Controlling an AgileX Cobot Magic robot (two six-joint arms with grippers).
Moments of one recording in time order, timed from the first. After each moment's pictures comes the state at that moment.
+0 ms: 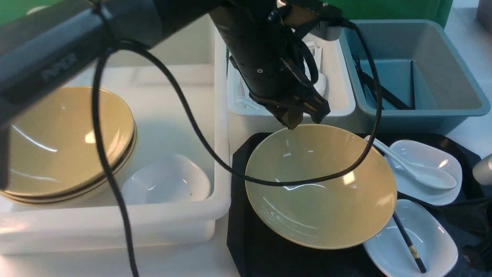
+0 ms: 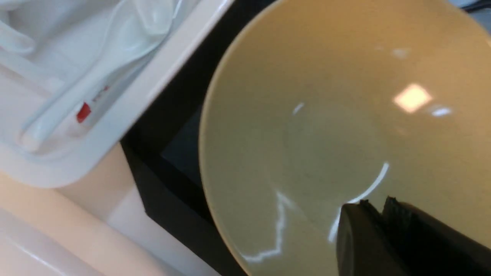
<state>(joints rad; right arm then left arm) 0.21 0.83 -0.54 0.28 0.64 -0.39 -0.68 1.92 -1.88 -0.12 1.23 0.20</state>
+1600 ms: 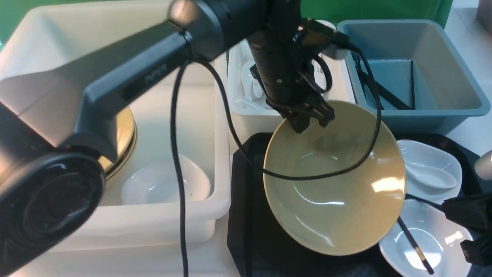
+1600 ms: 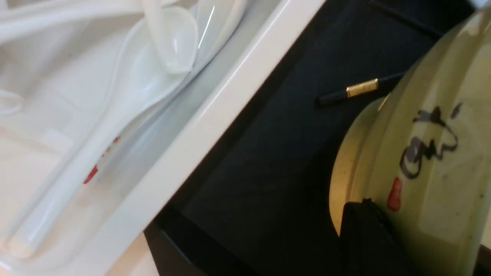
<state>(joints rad) 0.21 0.83 -0.54 0.30 0.61 -0.39 -0.64 2.11 -2.06 -0.19 1.25 0.26</state>
